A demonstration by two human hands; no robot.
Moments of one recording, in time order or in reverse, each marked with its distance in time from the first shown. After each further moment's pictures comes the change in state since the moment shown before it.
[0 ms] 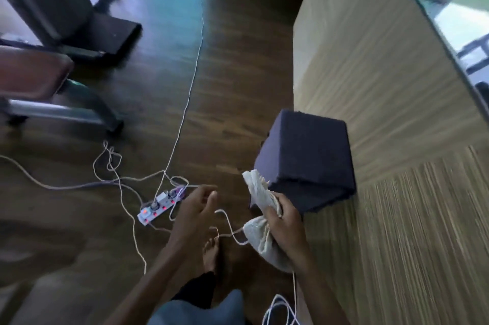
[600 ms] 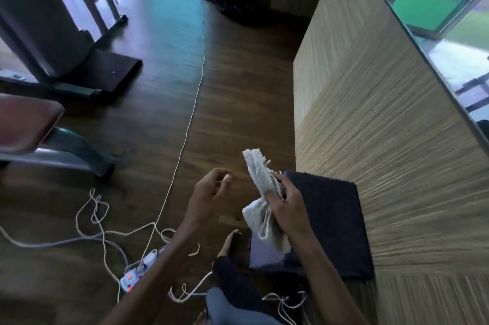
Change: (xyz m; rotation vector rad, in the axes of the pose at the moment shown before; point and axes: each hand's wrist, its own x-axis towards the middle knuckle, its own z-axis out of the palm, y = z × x) left_hand 0.243 0.098 -0.006 -0.031 0.033 0.139; right_hand 0.214 -0.141 -0.012 0.152 -0.046 -0.173
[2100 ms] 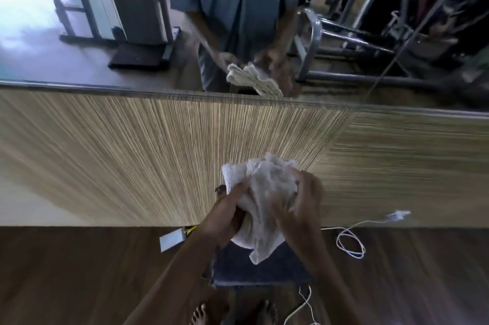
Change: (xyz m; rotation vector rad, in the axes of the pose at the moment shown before) left_hand 0.241 0.184 0.314 0.057 -1.918 -0.488; right_hand 0.139 -0.005 -0.122 -0.283 1.749 0.491
